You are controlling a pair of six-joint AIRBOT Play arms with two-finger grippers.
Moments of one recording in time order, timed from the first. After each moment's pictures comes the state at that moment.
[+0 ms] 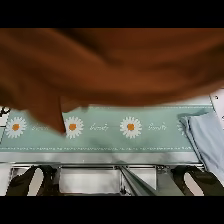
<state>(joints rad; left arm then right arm) 0.39 -0.62 1.73 0.82 -1.09 -1.36 -0.07 -0.71 1.88 -1.26 1.39 1.50</state>
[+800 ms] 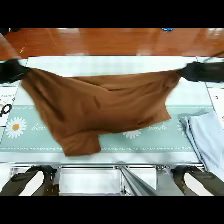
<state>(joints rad) 0.17 -0.92 1.12 1.13 -1.02 -1.51 -0.07 -1.04 1.17 -1.06 1.04 1.38</state>
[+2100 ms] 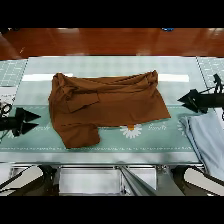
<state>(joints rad) 0.83 -1.18 0.63 0.85 -1.32 -1.27 -0.50 -1.24 0.85 -0.89 1.11 1.30</state>
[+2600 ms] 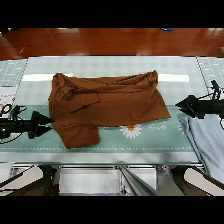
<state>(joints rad) 0.67 -1.23 0.54 0.79 -1.24 -1.26 -0.51 -1.19 0.76 -0.85 1.11 1.25</state>
